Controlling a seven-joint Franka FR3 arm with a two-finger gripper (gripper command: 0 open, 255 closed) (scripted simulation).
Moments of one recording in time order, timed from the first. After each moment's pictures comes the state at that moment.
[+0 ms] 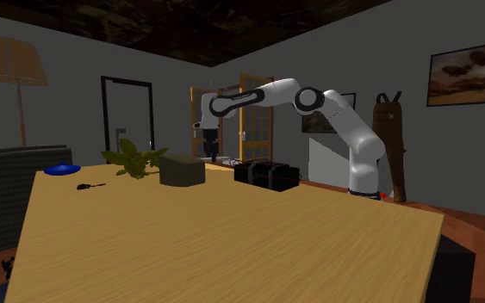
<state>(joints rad) -0.26 0.65 0.12 -1.18 -0.06 1.81 -0.79</state>
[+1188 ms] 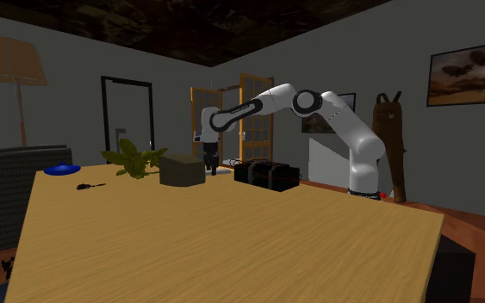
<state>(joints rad) -0.26 0.69 0.12 -1.29 -0.07 1.96 -0.78</state>
